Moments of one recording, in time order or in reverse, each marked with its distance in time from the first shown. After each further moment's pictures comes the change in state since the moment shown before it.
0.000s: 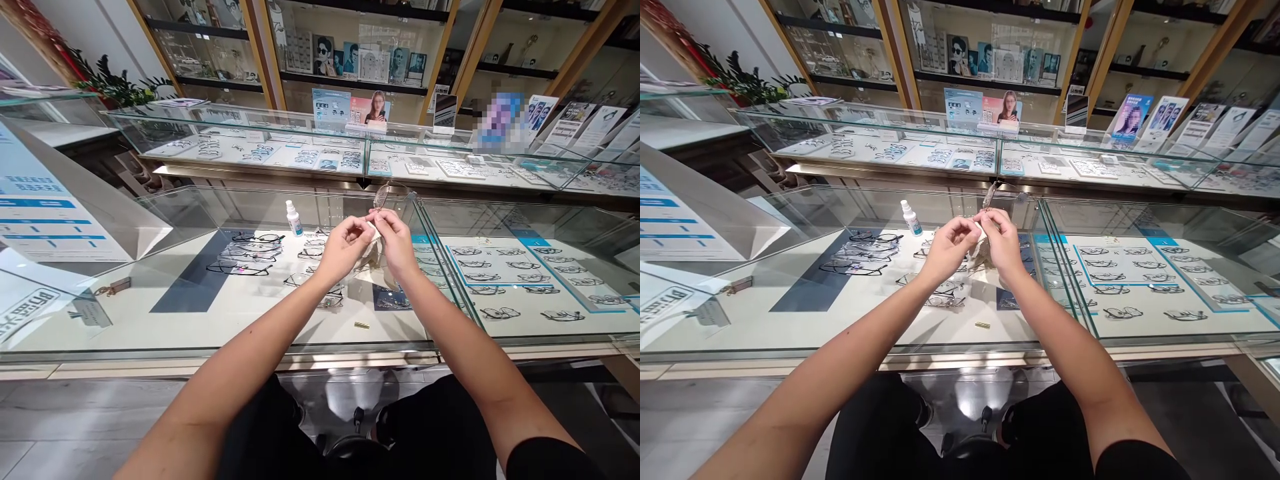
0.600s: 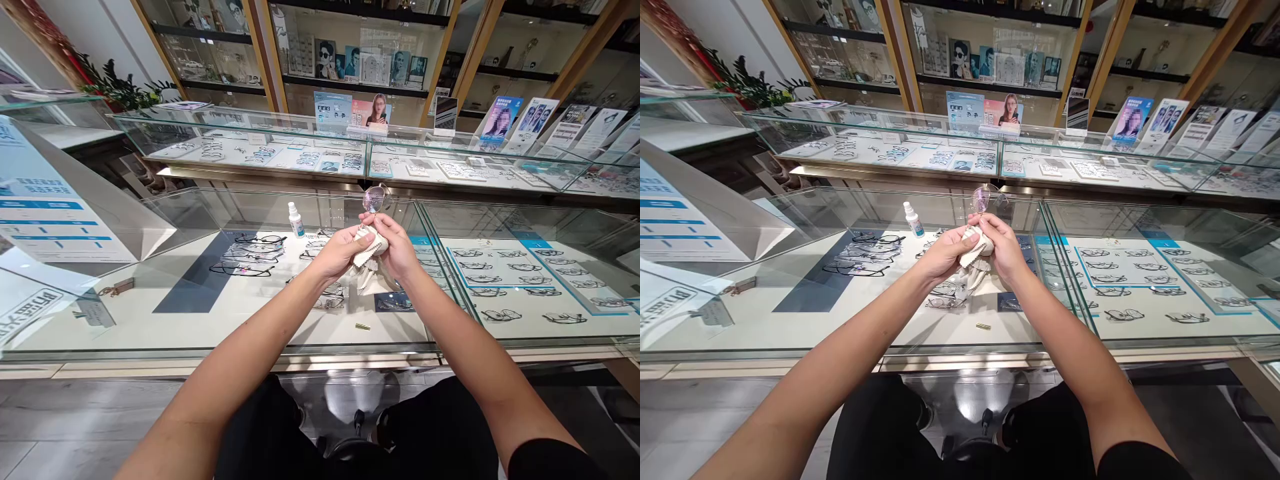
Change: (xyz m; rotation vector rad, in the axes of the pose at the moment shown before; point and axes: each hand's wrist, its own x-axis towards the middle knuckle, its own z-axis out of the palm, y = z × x) left_hand 0.001 0.002 -0.008 -0.427 -0.207 -0.369; right_hand -0.003 -0.007 0.004 0.284 -0.136 0.221
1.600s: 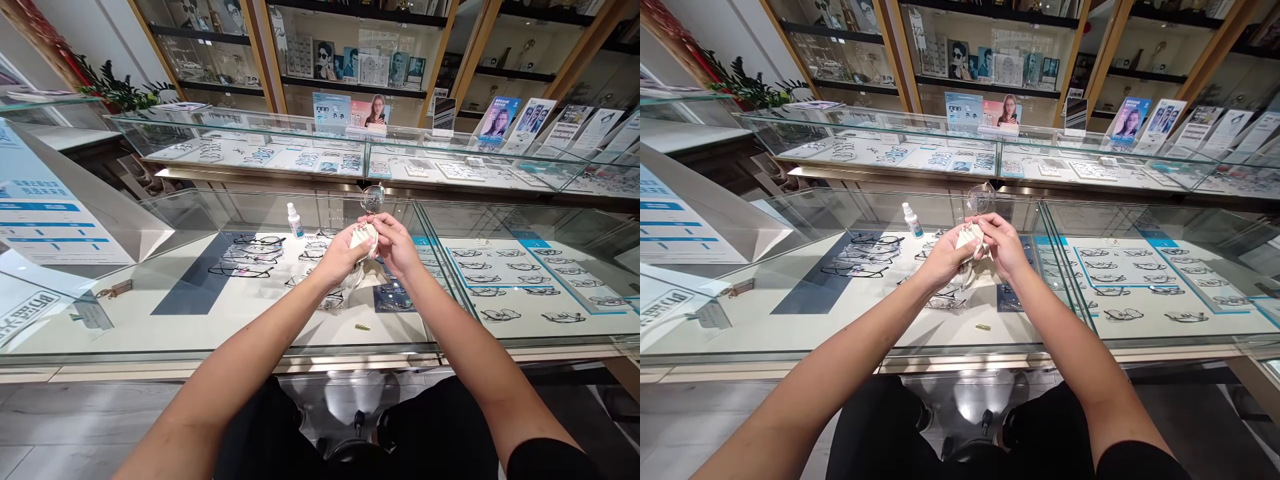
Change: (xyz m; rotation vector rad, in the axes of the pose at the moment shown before) left_hand -0.009 0.002 0.014 0.129 0.029 0.174; right_hand 0.000 -0.005 -0.002 0.081 -0.003 0.090
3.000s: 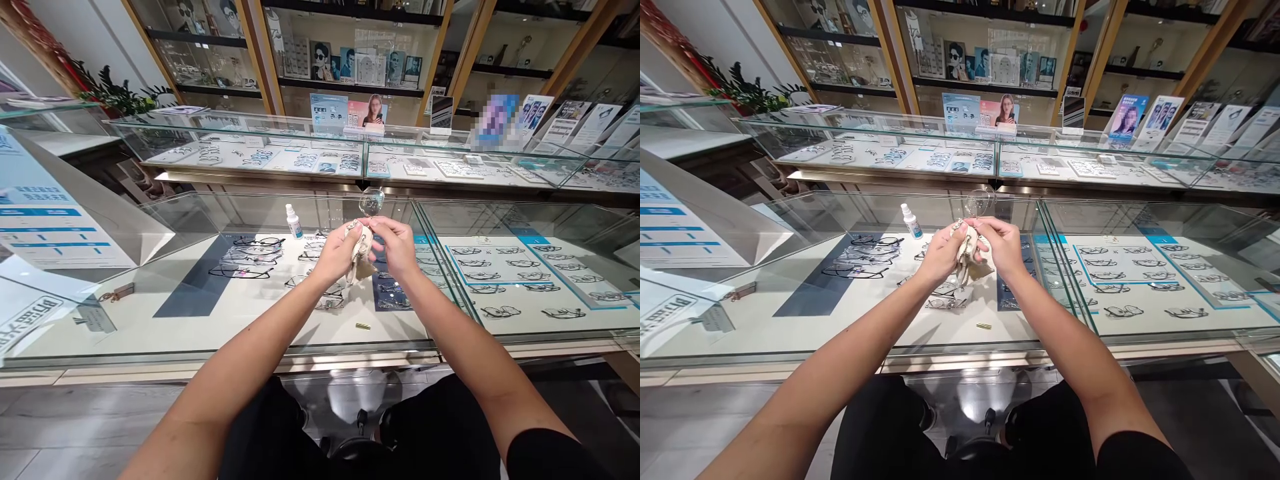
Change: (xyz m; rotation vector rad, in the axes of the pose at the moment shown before) left_hand 0.001 -0.001 -0.003 0.153 0.060 0.015; right_hand -0.010 -0.005 0.009 -0.171 0.113 -0.156
